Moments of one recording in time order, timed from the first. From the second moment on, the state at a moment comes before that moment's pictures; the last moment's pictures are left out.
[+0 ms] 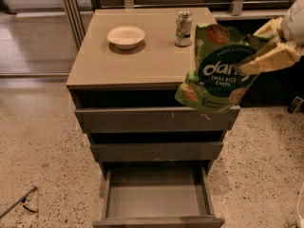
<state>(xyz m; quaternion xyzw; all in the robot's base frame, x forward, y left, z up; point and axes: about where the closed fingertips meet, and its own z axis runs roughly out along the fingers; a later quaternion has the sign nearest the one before) 0.475 -0.188 0.996 -0.63 0.67 0.17 0.34</state>
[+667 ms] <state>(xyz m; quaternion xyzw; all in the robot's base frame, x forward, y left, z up) 0.432 -0.193 0.874 -0.61 0.69 0.20 0.33</state>
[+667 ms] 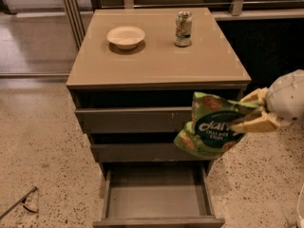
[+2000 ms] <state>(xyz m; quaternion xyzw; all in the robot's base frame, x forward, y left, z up) 0.409 -0.202 0.711 -0.62 0.72 0.21 0.25</state>
